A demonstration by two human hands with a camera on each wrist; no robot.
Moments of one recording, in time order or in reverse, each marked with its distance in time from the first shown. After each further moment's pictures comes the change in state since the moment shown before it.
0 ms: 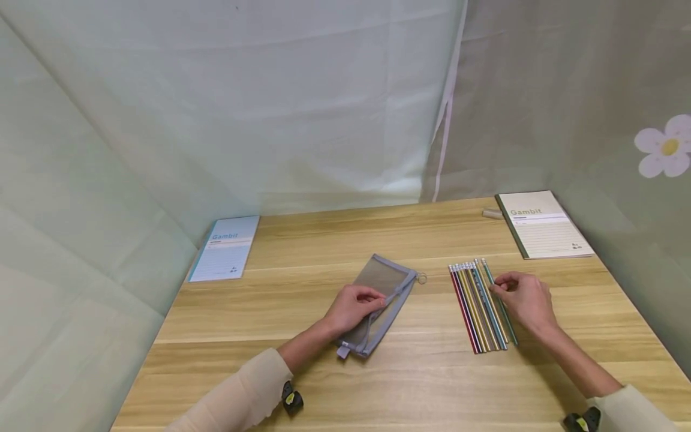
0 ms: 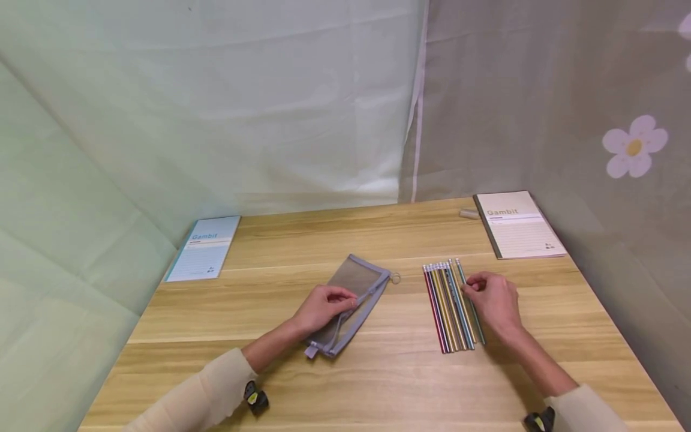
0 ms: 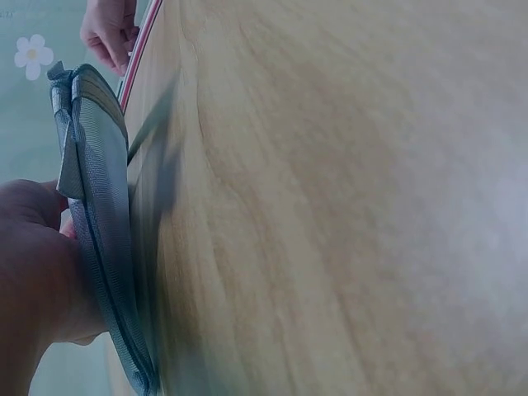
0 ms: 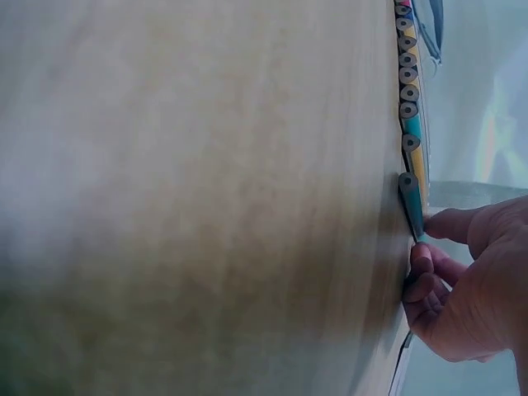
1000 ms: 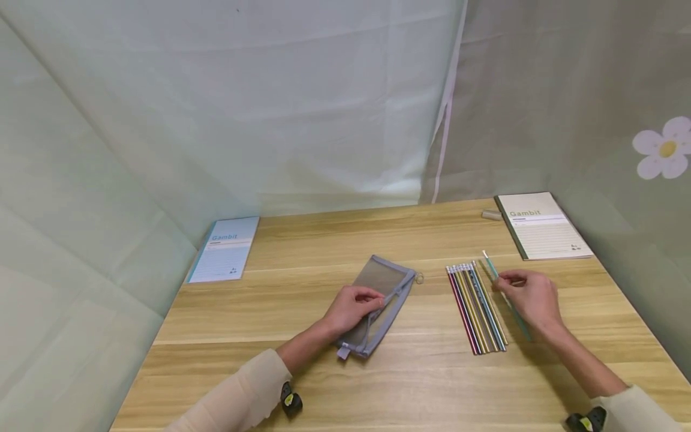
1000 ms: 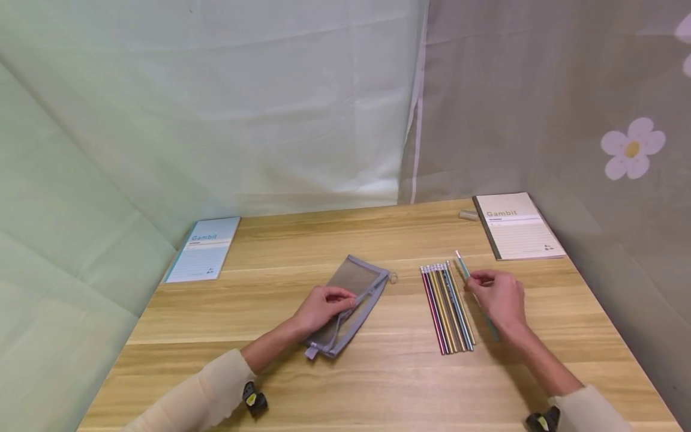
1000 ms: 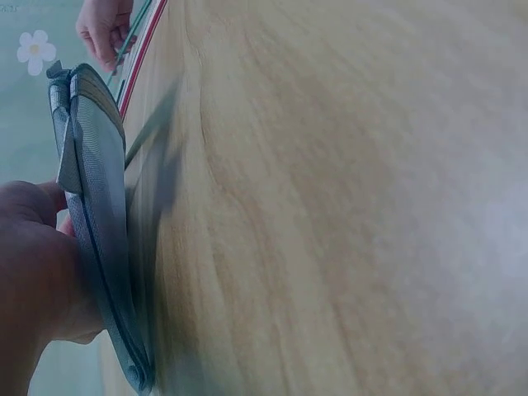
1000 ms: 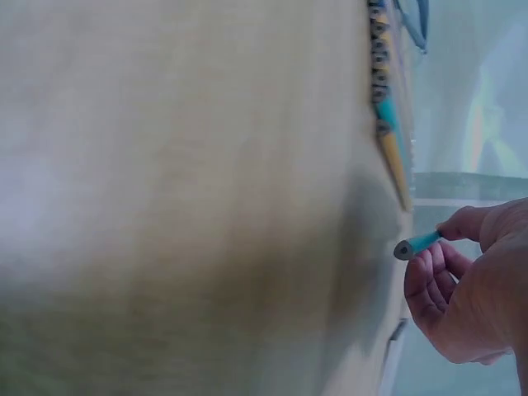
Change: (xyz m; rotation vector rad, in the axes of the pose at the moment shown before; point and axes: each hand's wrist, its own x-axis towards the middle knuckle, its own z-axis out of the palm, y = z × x) left_hand 0.001 -0.001 0.000 -0.043 0.010 -0.008; right_hand 0.003 -0.003 -0.012 0.047 0.062 -0.006
